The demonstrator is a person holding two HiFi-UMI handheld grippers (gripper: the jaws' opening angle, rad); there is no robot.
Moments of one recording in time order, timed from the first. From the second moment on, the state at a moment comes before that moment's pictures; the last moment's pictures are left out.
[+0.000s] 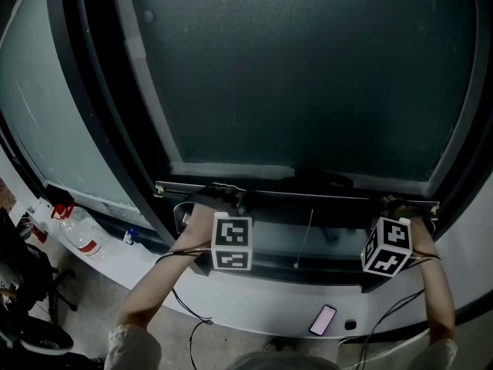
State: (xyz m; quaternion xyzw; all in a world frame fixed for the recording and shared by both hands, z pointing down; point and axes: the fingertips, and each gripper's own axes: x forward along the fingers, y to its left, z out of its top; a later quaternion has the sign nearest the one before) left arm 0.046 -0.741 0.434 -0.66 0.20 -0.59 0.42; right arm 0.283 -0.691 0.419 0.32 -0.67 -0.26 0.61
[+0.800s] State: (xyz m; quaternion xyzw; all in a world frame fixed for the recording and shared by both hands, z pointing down) left arm 0.044 -0.735 0.437 -0.73 0.13 -0.62 0.26; right arm 0.279 -0.686 0.418 0.25 -0.72 -0.15 0.64
